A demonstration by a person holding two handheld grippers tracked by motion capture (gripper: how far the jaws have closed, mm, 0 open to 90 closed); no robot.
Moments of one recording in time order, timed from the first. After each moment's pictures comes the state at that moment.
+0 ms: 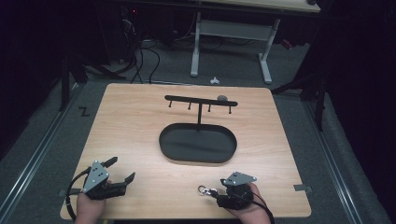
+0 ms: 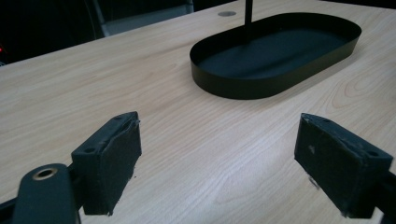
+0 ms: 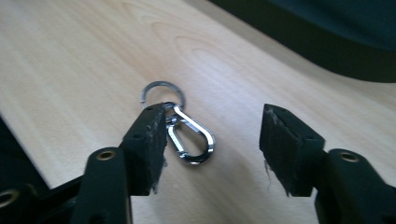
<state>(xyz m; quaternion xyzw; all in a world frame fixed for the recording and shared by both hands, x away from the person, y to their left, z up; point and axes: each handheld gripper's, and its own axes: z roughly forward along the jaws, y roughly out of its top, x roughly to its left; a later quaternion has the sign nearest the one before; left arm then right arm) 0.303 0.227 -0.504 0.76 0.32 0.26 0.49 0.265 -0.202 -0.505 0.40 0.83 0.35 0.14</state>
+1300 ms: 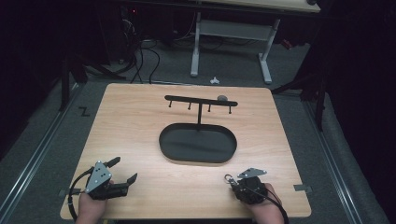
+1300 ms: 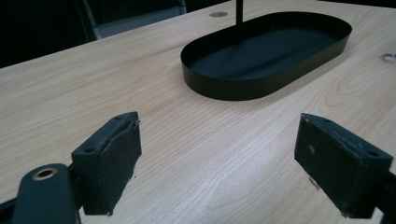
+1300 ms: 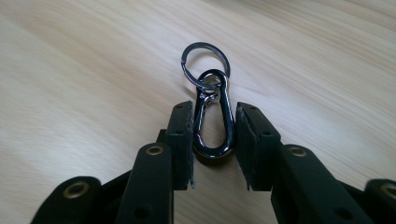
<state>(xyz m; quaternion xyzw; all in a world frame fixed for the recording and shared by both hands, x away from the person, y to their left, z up) 0.301 0.225 -0.506 0.77 0.31 0.25 0.50 0.276 -0.245 -0.506 0.50 0.82 0.23 0.16</state>
